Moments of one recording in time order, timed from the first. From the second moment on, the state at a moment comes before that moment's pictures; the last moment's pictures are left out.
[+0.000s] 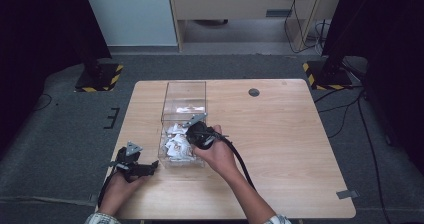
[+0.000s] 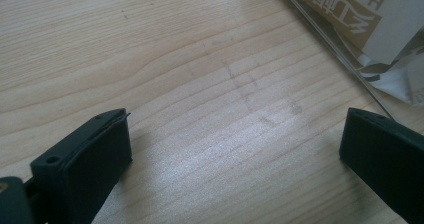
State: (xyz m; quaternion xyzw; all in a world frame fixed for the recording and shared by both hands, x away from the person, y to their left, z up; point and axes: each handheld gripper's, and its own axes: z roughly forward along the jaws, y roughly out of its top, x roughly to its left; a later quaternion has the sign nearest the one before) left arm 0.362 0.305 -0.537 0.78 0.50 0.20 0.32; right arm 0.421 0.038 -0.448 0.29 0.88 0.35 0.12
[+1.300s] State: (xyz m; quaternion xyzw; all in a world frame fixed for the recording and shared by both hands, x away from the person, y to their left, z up) left arm 0.363 0.305 -0.537 0.78 0.50 0.20 0.32; right arm 0.413 0.026 -0.415 0.28 0.86 0.40 0.13
